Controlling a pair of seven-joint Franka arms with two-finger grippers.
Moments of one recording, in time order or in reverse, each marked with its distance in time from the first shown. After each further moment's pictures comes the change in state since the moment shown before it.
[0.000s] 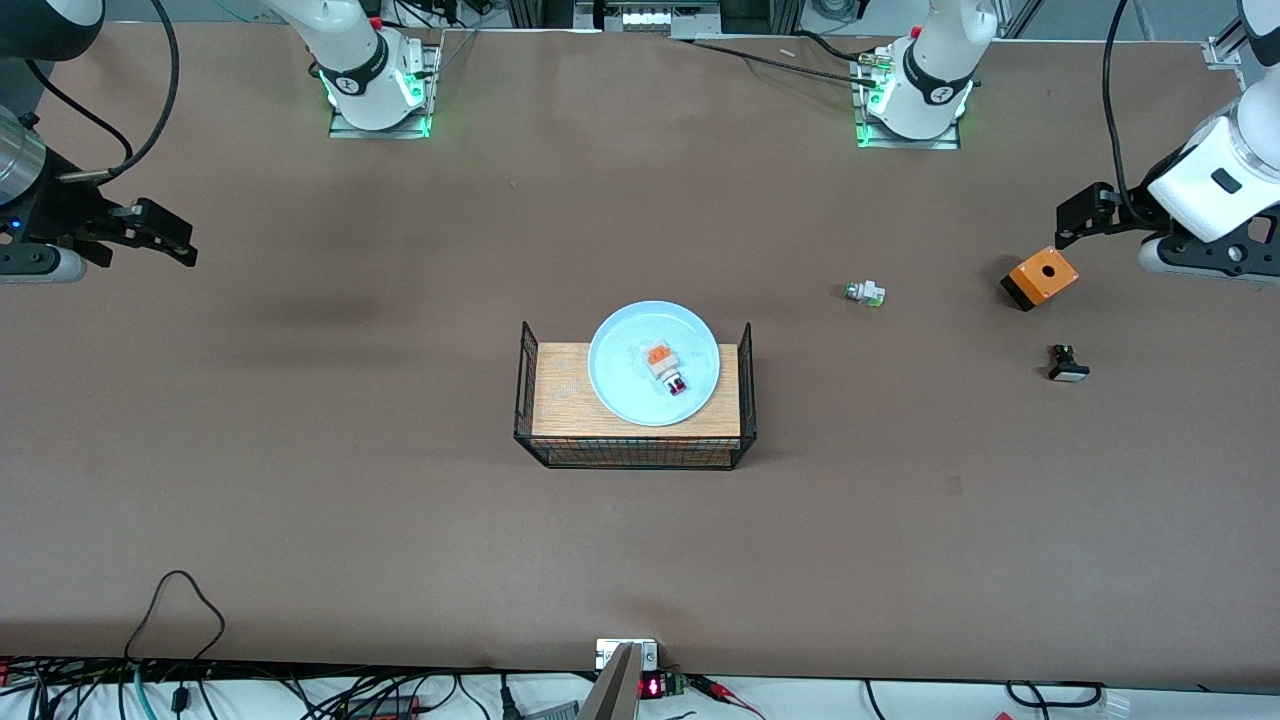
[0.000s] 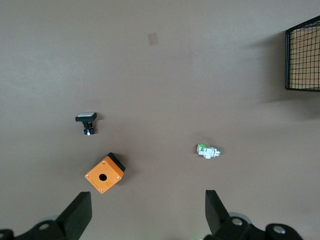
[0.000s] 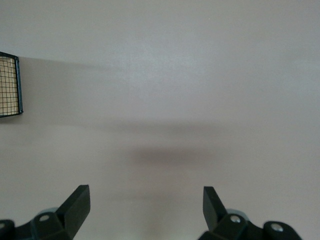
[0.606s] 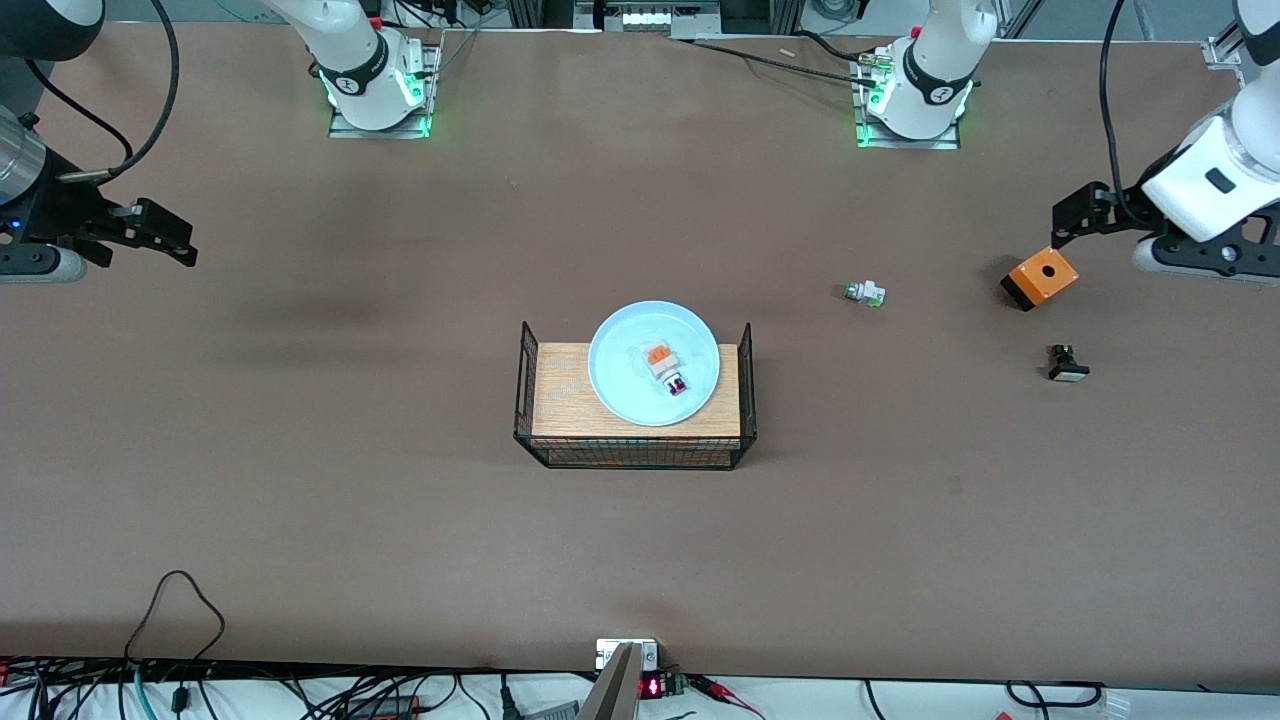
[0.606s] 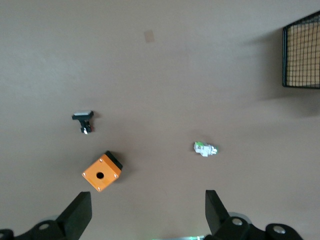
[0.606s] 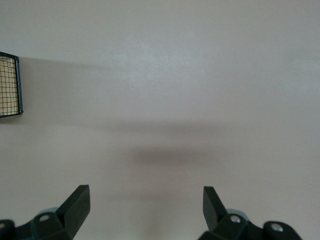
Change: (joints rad) left arm -0.012 0.016 -0.023 0.022 -0.002 -0.041 -0.041; right arm 0.000 0.000 0.000 0.000 0.000 0.000 0.000
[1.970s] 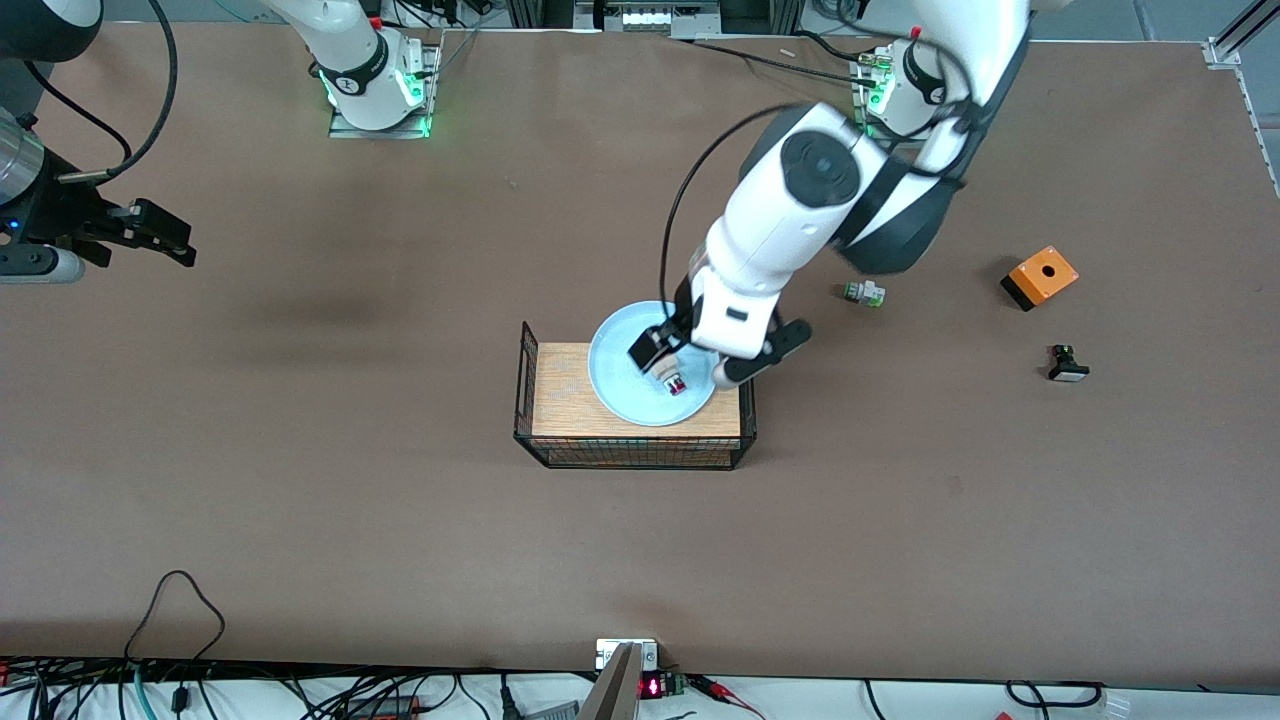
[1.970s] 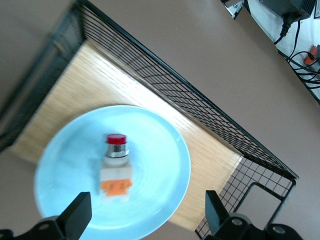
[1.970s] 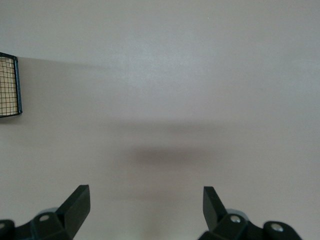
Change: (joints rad) left arm -0.439 0.580 -0.172 0.276 -0.132 0.731 -1.234; right arm -0.001 0.001 -0.003 0.000 0.002 0.000 0.000
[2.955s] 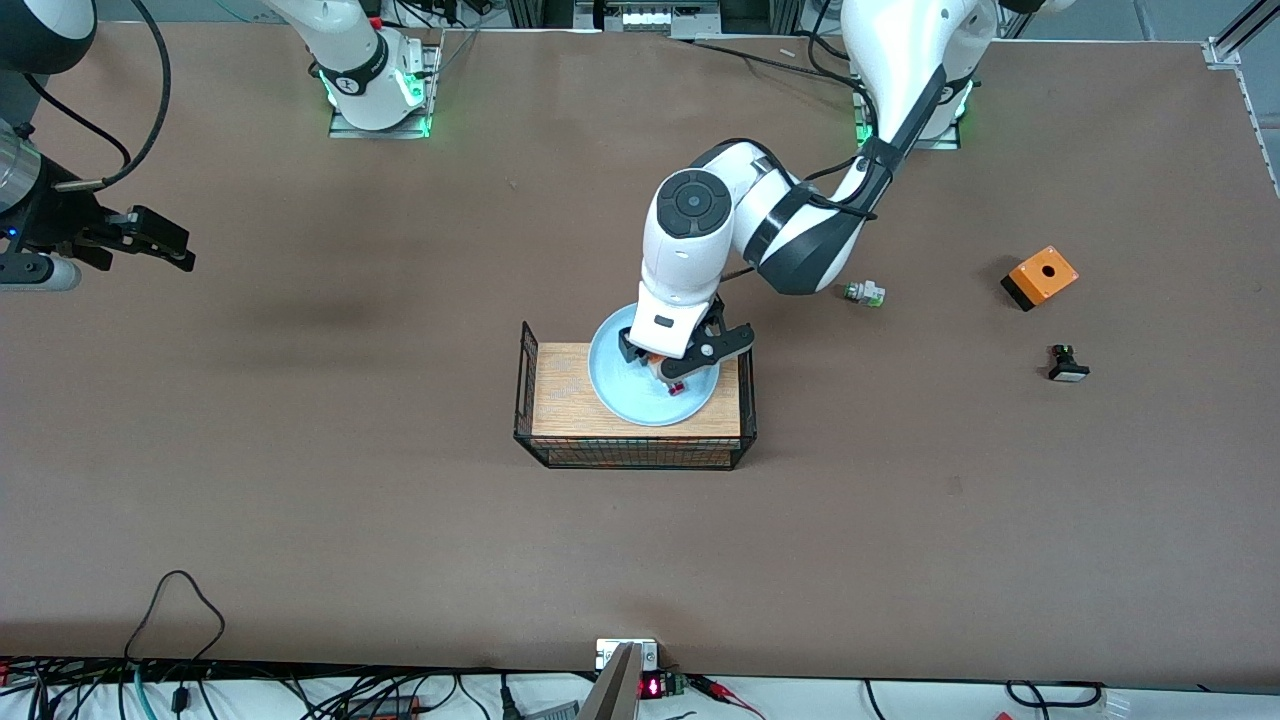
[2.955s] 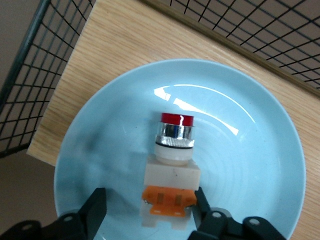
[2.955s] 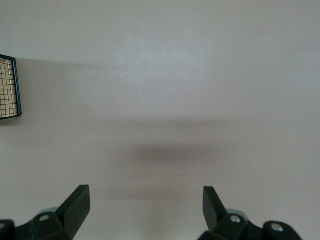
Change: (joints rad) left arm -0.086 0.080 0.010 -0.001 0.242 -0.157 -0.046; right arm -0.011 0.014 -0.006 0.000 0.015 0.001 0.000
